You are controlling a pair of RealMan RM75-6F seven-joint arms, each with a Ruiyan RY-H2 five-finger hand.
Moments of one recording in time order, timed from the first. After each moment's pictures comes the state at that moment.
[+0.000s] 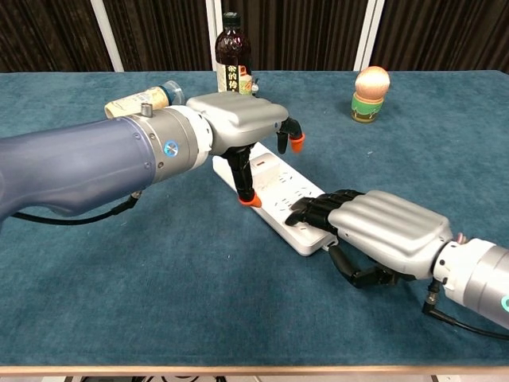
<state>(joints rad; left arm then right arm) -1.06 -1.76 -0.24 -1.59 0.75 1.00 0.92 0.51 -1.66 0.03 -1.53 -1.44 0.95 -0.49</state>
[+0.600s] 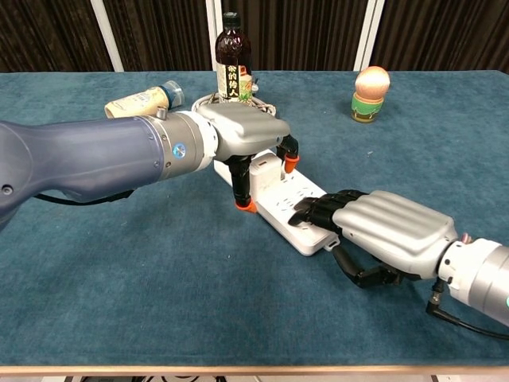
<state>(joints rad) -1.13 -1.73 -0.21 -1.50 0.73 0.86 0.88 0.51 -1.66 0.02 -1.52 -1.42 0.97 -0.49</state>
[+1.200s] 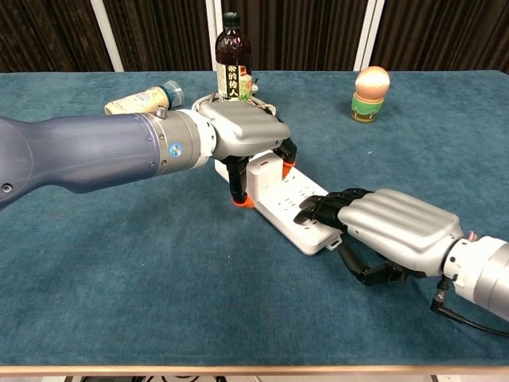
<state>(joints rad) -1.15 -1.71 -0.16 -1.43 0.83 0.80 0.80 0.51 -1.65 0.02 -1.52 -1.40 0.98 -0.49</state>
